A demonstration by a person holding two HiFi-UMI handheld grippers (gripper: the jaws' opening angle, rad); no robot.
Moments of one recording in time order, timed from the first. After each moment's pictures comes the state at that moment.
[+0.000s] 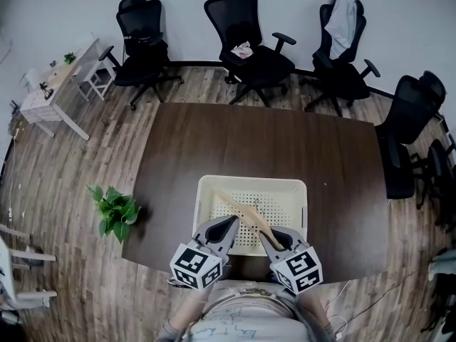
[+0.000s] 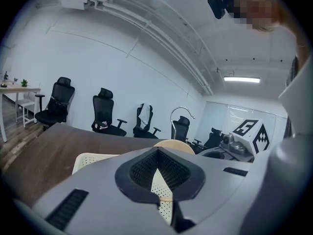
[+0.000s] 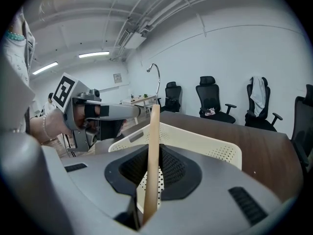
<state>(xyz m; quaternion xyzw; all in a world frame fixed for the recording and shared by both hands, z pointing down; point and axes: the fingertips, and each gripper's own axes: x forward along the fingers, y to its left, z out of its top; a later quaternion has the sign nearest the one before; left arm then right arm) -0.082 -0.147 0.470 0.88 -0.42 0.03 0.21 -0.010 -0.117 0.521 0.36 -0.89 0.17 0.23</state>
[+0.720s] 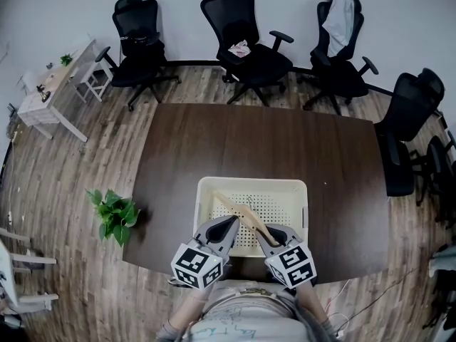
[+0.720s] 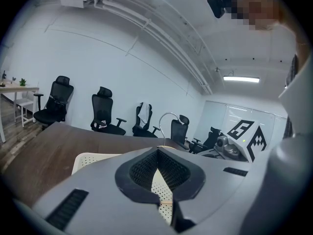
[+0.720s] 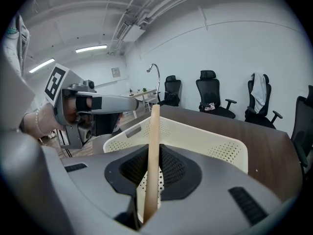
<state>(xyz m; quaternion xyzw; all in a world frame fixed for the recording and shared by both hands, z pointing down) -0.083 -0.154 0.476 0.88 -0.42 0.04 0.21 -0.020 -0.129 0.543 0.36 -0.88 0.18 0.27</state>
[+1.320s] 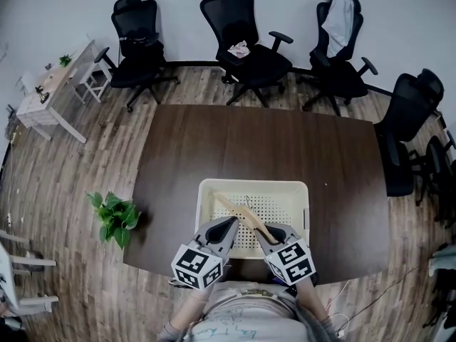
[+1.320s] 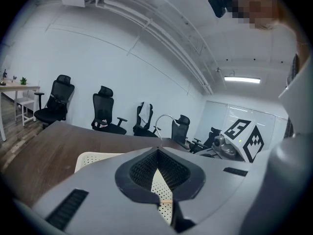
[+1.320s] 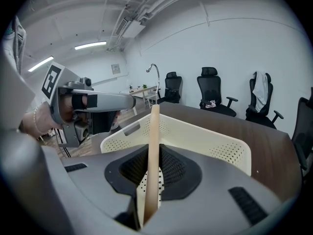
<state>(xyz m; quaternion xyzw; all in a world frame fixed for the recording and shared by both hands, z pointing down) -0.091 -0.158 0.480 0.88 -0.42 0.04 0.21 -0.026 -0.138 0.552 0.35 -0.87 0.18 0.29</state>
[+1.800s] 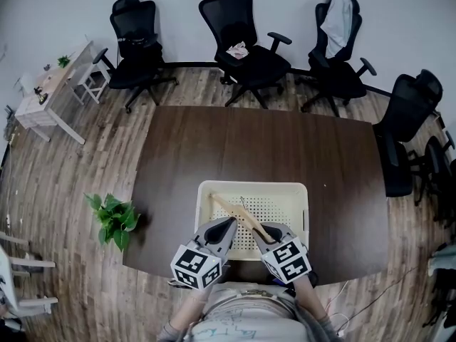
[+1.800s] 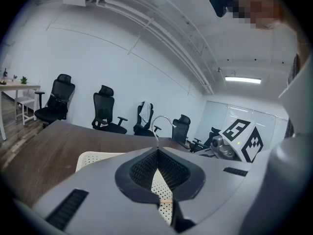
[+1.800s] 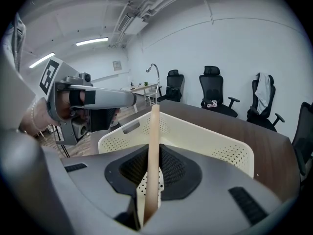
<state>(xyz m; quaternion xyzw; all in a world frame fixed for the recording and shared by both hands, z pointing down) -0.093 -0.163 0.483 0.88 -0.42 0.04 0.22 -0.032 -0.145 0.559 0.34 -0.87 0.18 0.30</state>
